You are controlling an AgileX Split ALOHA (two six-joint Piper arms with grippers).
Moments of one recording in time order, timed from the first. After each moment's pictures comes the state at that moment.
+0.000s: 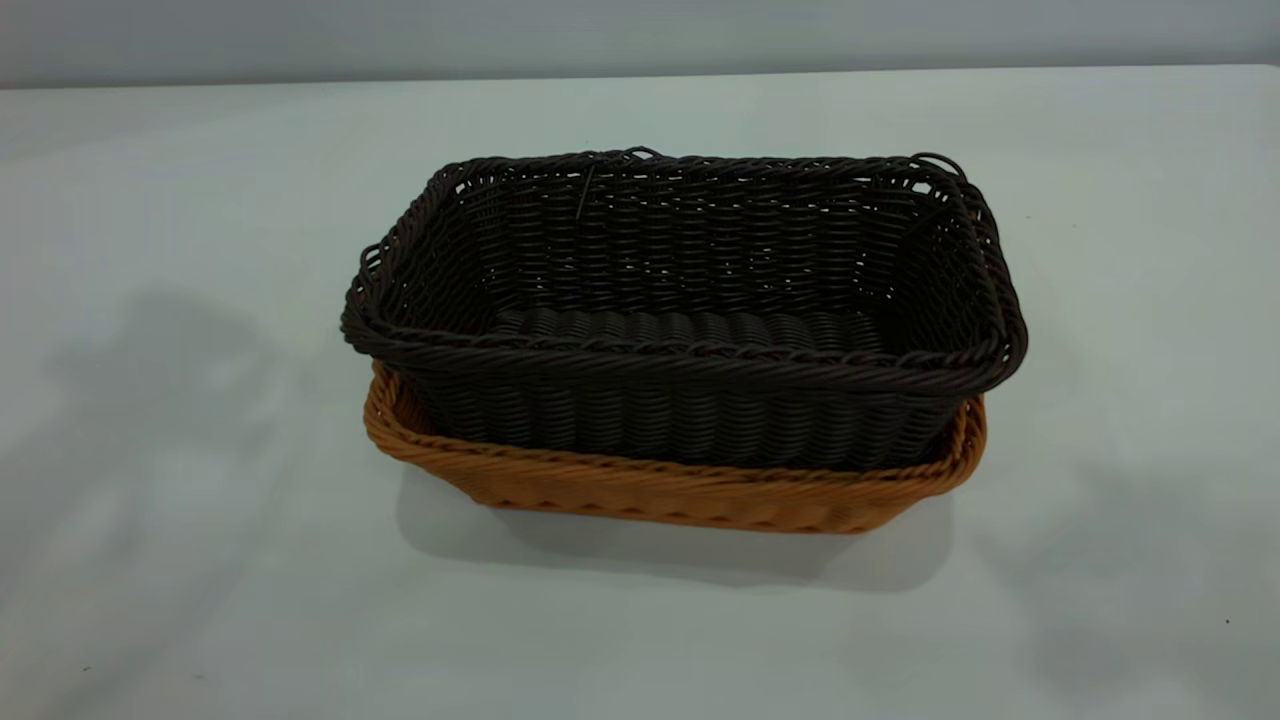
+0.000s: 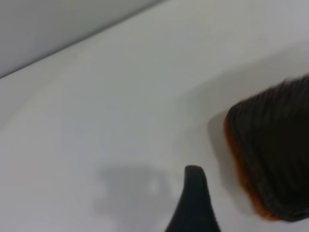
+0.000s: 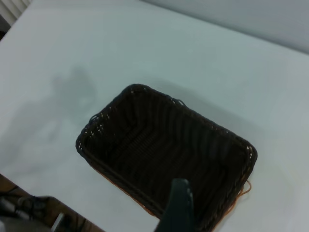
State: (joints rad) left arm -0.09 1.52 -1.79 -0.23 1.17 0.33; right arm 0.11 1.12 -1.47 0.49 1.25 -0.38
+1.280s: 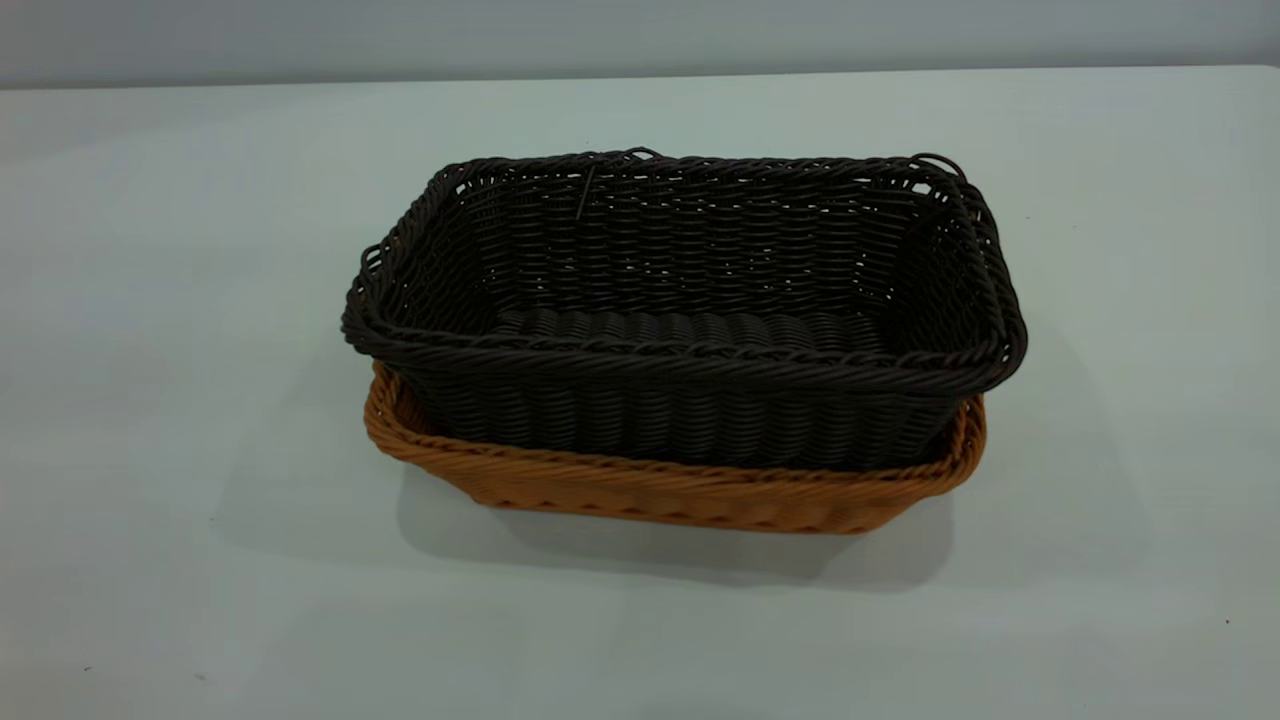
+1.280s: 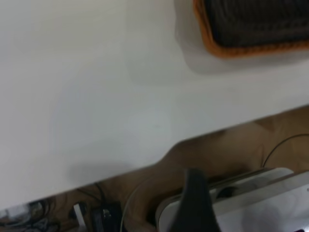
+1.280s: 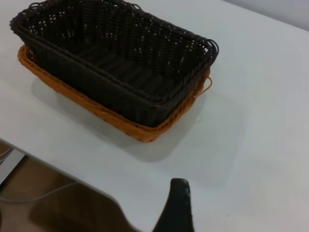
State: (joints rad) left arm -0.09 0.60 -0.76 -0.21 1.16 0.15; right arm 0.11 0.03 -0.50 0.30 1.17 -0.41
